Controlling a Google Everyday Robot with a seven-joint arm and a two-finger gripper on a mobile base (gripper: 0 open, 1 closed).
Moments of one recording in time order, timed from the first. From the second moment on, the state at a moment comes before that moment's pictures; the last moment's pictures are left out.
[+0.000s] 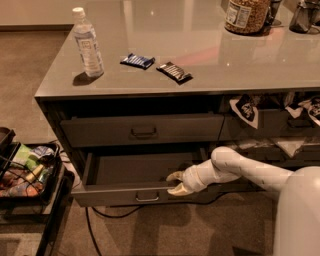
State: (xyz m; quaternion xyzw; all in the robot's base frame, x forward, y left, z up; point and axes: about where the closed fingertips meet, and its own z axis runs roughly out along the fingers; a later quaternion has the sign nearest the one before) arm 0.562 -0.057 0.423 -0.67 0.61 0.29 0.31
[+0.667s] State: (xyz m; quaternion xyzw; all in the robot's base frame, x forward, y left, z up) arm 0.543 -0.042 0.430 -0.69 0.58 0.31 0.30
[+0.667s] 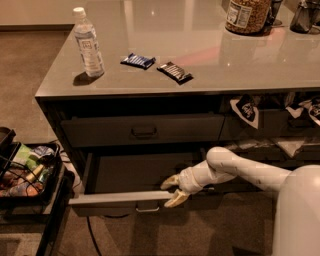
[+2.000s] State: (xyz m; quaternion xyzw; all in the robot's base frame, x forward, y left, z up) arm 0.495 -0.048 0.477 -0.73 0.56 0.31 0.23
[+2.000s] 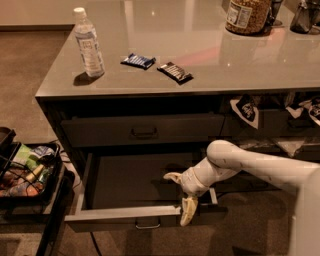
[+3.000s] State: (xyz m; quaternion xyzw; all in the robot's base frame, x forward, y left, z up) arm 0.443 -0.056 0.560 -0.78 0.45 0.18 0.38
